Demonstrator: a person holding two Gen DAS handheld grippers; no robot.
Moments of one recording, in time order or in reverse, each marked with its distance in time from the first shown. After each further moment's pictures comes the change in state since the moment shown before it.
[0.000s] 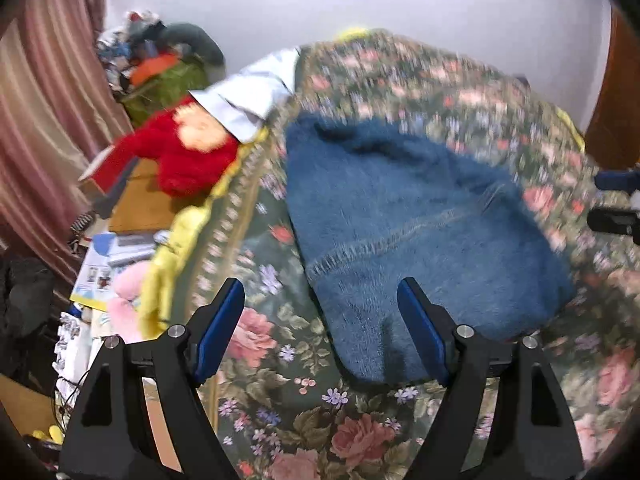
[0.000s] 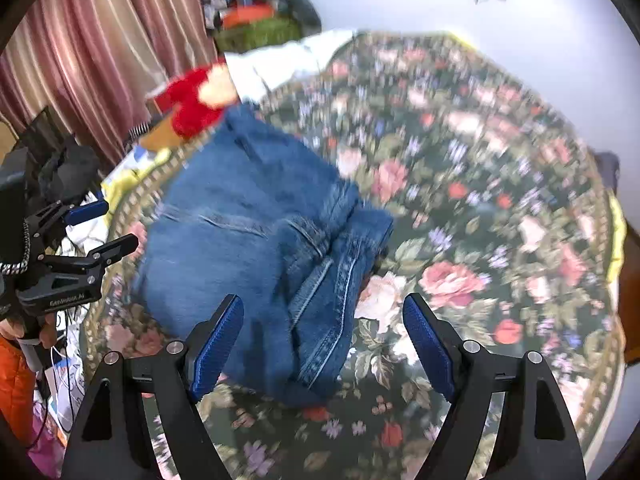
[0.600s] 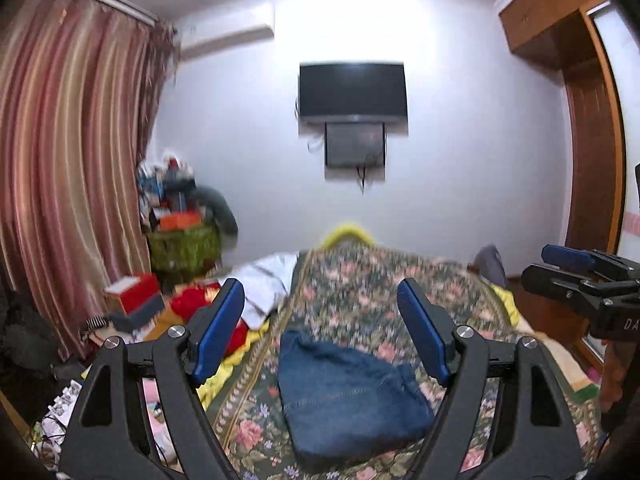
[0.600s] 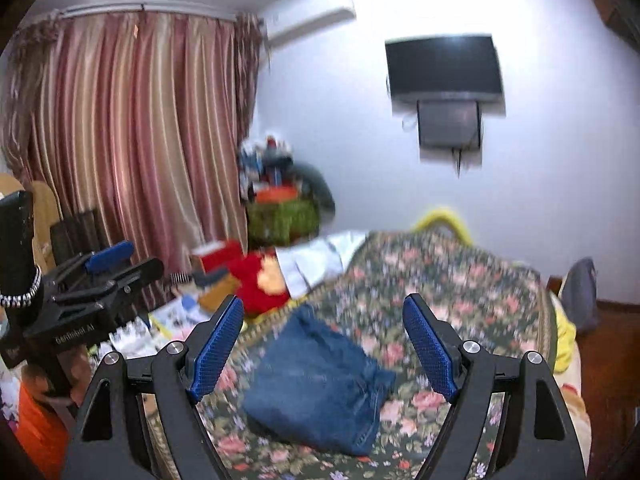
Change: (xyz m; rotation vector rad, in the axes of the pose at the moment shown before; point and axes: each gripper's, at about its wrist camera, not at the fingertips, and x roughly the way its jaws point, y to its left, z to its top) left arm -0.256 -0.018 0.007 -0.090 -0.680 -0.028; right arm -0.249 0.077 -0.022 -0.031 -0.664 0.006
